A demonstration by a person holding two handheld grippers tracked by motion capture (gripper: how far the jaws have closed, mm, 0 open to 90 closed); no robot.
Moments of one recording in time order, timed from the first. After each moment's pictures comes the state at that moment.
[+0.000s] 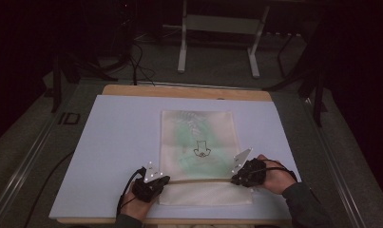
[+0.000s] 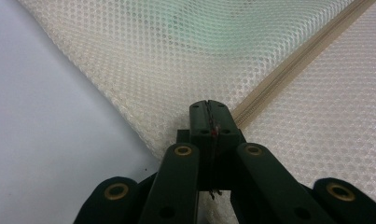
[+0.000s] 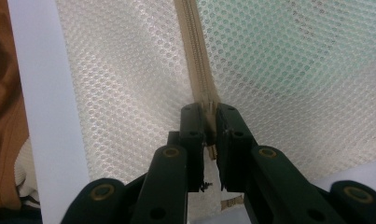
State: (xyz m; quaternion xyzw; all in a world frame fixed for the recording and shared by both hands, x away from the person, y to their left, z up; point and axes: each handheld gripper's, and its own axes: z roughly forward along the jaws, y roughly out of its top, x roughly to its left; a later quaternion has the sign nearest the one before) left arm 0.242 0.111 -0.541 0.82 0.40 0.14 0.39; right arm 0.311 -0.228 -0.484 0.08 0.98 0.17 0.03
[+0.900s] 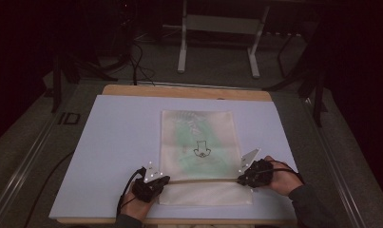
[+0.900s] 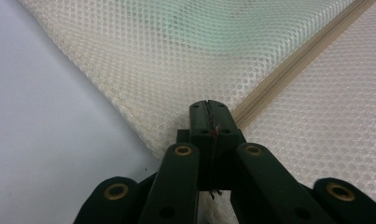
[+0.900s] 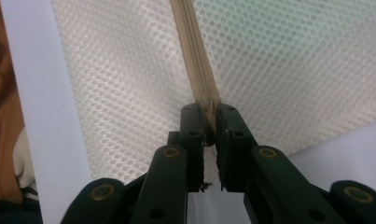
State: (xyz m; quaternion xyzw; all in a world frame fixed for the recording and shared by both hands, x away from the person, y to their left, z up) left arm 0.242 0.111 -0.541 0.82 0.40 0.14 0.39; right arm 0.312 -0.250 -0.487 0.10 0.98 0.17 0.03
